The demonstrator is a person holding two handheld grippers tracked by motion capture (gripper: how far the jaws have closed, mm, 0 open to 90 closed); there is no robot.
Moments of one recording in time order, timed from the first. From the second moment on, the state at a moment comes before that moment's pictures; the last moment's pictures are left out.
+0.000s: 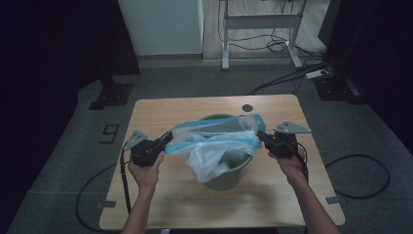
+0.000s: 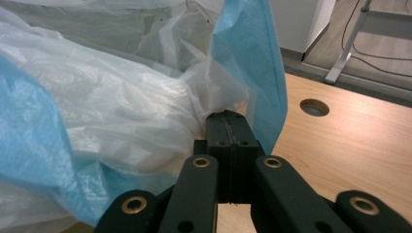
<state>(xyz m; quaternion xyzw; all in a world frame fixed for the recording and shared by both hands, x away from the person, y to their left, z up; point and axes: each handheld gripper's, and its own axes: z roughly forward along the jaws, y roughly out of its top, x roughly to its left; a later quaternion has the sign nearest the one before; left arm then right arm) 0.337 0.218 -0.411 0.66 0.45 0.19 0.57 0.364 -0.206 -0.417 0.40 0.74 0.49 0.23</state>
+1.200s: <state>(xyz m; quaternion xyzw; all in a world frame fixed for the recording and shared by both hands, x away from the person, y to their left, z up) 0.327 0.208 -0.401 0.67 0.43 0.18 0.58 0.302 -0.162 -0.362 0.27 0.77 0.55 0.20</state>
